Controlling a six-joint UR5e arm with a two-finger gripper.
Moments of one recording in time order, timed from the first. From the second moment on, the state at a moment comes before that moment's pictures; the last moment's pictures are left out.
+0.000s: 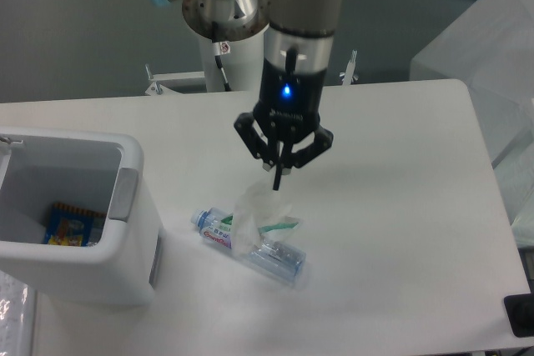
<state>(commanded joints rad) 2.47 -1.65 -1.53 -0.97 1.14 0.48</state>
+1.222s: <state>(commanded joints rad) 2.11 -1.62 -1.61 -0.89 1.11 0.23</state>
